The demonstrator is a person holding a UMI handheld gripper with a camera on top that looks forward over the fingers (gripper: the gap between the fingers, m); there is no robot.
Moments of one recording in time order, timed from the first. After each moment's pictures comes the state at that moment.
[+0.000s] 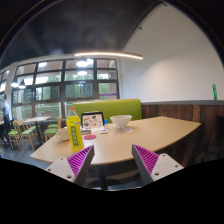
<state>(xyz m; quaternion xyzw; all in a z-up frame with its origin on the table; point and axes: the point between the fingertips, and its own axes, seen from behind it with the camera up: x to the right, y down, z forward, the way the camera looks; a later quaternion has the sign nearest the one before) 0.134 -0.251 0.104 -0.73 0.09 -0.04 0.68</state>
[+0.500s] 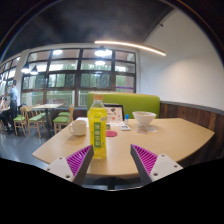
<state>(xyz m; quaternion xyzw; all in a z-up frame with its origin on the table) 0.036 -0.157 0.086 -0.76 0.00 -0.03 0.65</state>
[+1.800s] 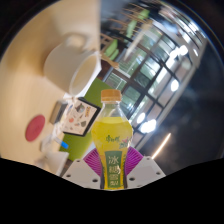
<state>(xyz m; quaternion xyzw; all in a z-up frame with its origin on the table) -0.034 0.165 0.203 -0.33 -0.56 -0.67 0.36</state>
